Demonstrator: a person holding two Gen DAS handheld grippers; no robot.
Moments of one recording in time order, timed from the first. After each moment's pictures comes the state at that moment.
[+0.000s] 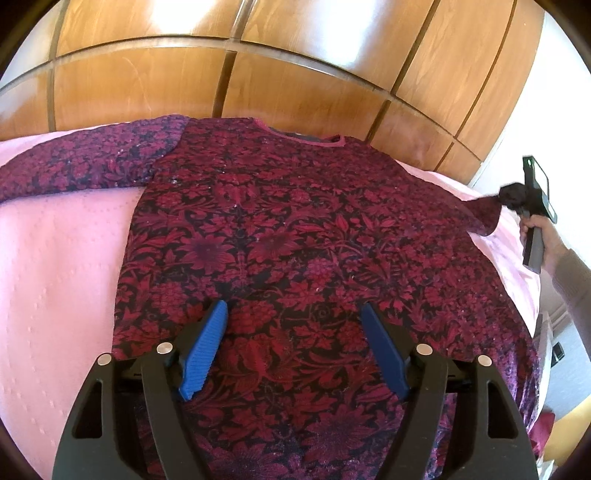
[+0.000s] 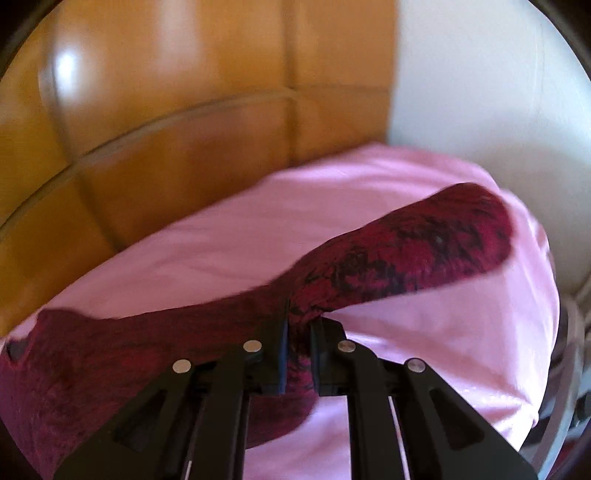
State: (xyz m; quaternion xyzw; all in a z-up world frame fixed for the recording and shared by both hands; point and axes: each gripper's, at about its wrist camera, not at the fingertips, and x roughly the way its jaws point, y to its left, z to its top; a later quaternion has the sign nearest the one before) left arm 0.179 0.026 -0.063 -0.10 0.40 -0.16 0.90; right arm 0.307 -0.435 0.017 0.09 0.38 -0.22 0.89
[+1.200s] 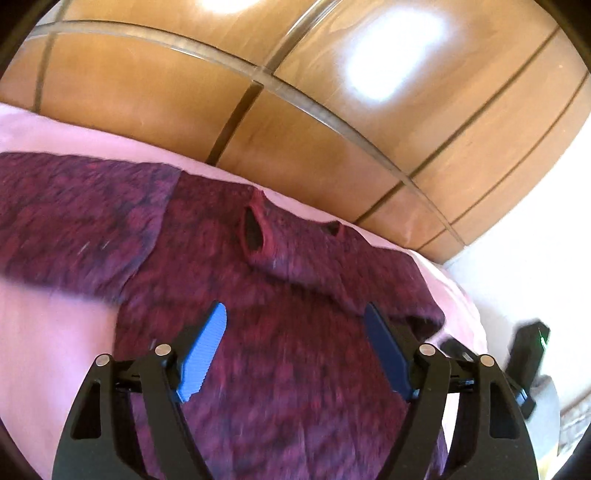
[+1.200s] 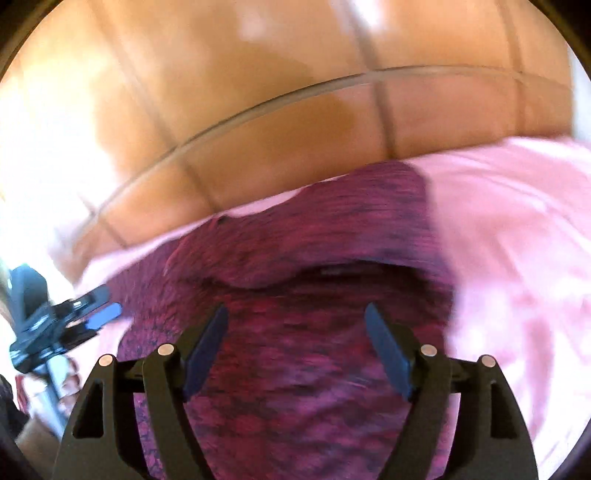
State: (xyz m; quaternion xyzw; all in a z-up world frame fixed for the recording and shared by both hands) left arm 0.309 0.053 -0.006 -0.26 0.40 -0.17 0.86; right arm 0.238 -0.243 0.004 0.16 0.41 0.12 0.89
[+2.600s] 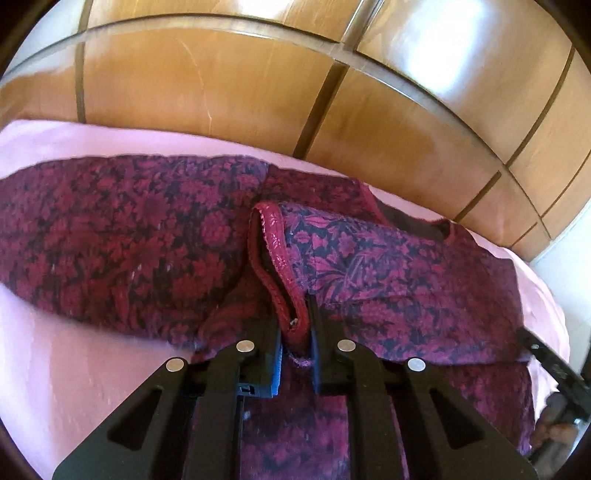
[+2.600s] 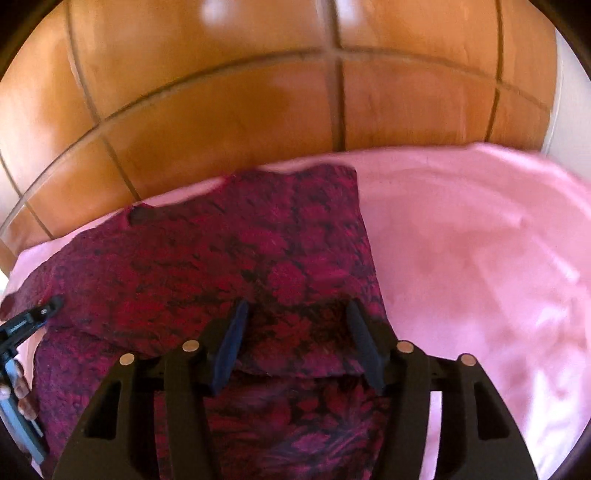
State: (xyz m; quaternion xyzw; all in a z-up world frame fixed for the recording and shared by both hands) left arm 0.341 0.073 -0.051 -0.17 0.42 -0.03 0.89; right arm 0.301 -0.222 -0.027 0.05 0.43 0.02 0.90
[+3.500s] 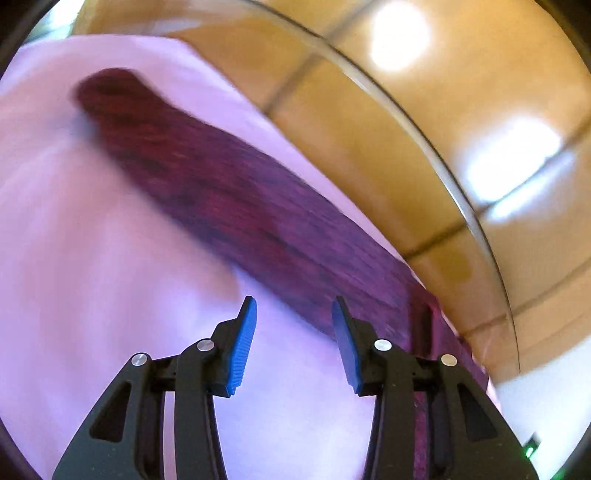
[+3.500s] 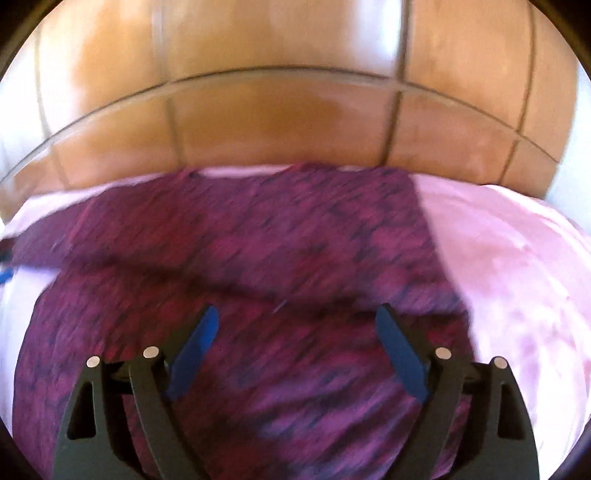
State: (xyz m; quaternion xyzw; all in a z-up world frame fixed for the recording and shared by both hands) left arm 0.233 0.290 -0.048 -0.39 0.35 0.10 0.85; right arm 0.249 -0.136 -0.040 -0.03 0.41 0.05 0.91
